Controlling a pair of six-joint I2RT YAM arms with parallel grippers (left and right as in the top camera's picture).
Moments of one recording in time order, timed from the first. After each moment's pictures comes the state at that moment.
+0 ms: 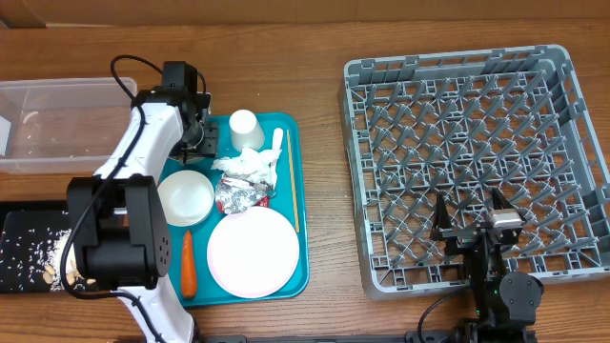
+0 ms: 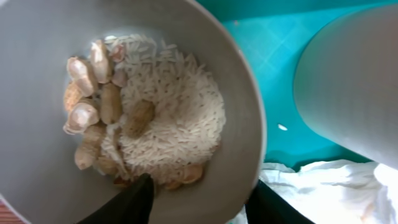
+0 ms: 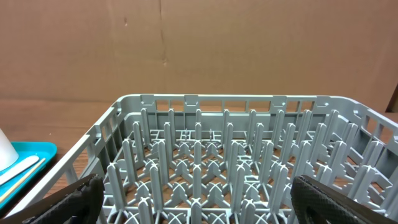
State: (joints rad) left arm 0.00 1.98 1.45 -0.84 -0.04 0.03; right arm -0.07 0.01 0.02 -0.02 -0.15 -0.01
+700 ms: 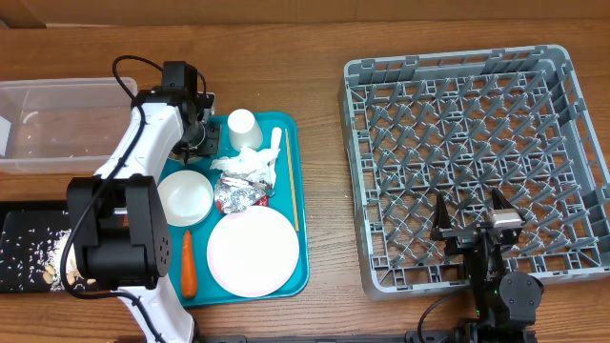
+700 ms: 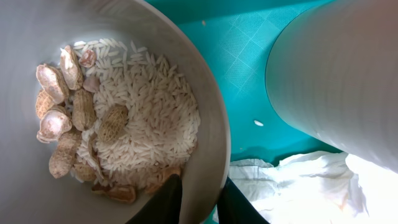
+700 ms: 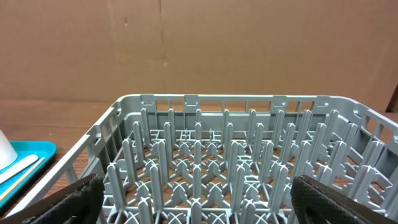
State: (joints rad) left arm 0.00 1.98 1.45 -0.84 0.01 0.06; right arm -0.07 0.01 0.02 -0.02 -0.15 -0.01
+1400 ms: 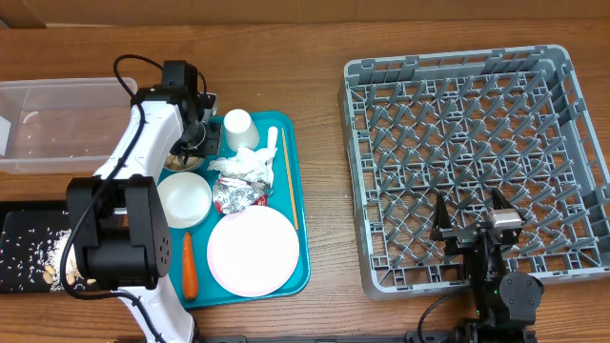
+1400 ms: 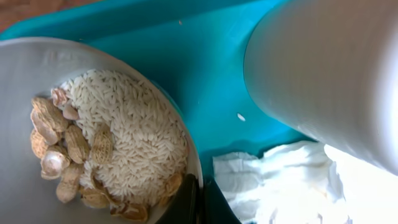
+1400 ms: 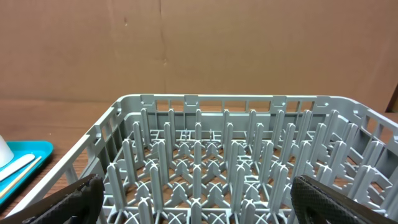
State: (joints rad) left arm -0.01 1.98 1.47 -0.89 0.02 0.08; right arm -0.07 0.01 0.02 -0.02 -0.15 -0.01
